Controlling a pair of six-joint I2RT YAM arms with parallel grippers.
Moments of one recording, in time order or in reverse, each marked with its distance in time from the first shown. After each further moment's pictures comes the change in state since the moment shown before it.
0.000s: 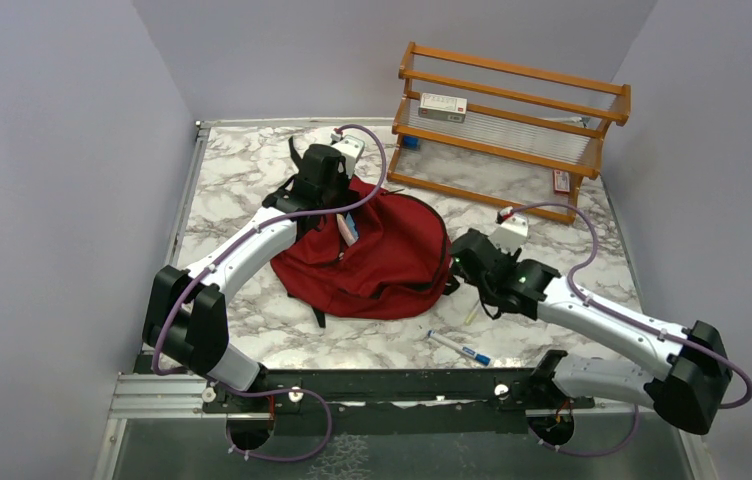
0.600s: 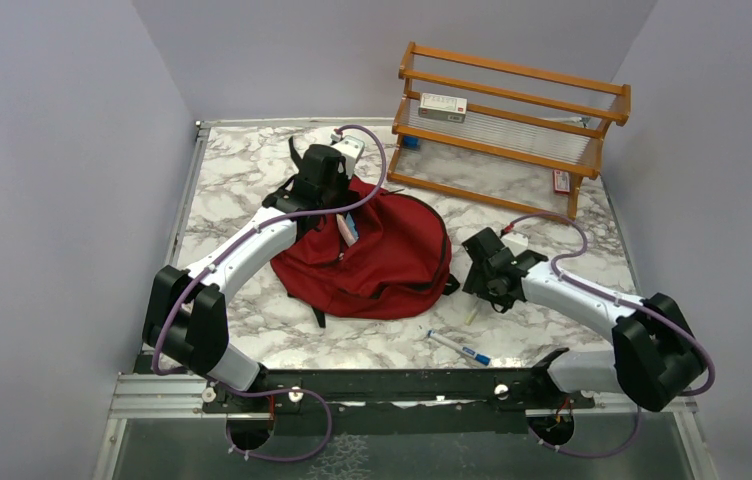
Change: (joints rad) left arm 0.000 0.000 0.000 -0.006 -0.001 0.001; right arm -0.283 0.187 -0.121 -0.063 -0.301 -0.067
